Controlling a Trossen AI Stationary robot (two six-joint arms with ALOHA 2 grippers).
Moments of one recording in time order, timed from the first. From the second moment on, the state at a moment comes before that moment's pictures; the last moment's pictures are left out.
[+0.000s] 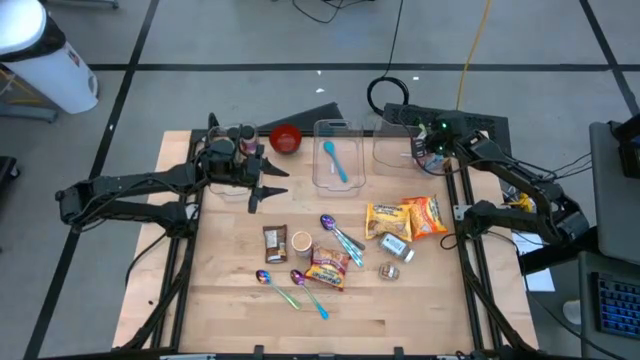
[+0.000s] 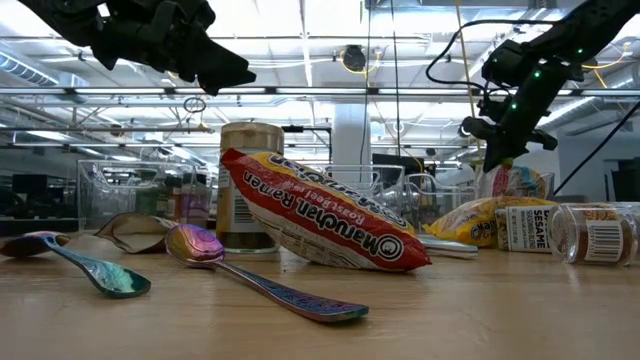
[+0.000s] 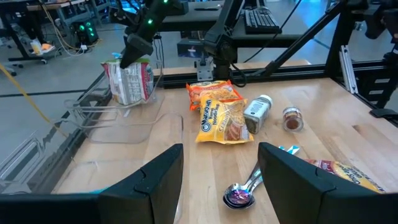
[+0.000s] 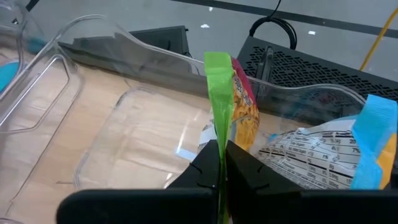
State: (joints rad) left arm 0.41 1.01 0.58 0.19 0.45 0.18; right arm -1.04 1.04 0.66 -0.38 0.10 0.22
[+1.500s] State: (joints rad) left arm 0.40 1.01 0.58 0.23 0.45 0.18; right arm -0.96 1.01 0.66 -0.42 0.25 0.08
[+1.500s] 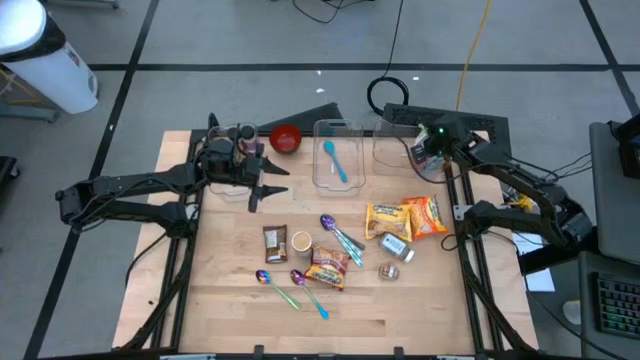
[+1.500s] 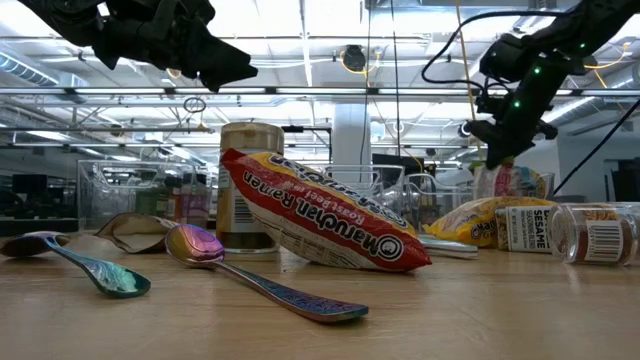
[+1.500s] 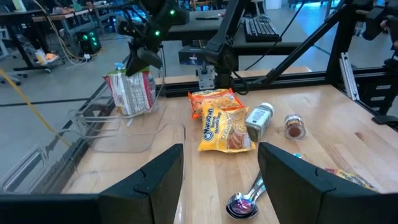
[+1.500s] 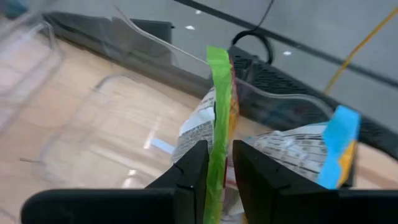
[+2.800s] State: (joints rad) left arm 0.40 1.01 0.58 0.24 0.43 0.17; right arm -0.87 0.99 0.72 -0.41 0.44 -0.02
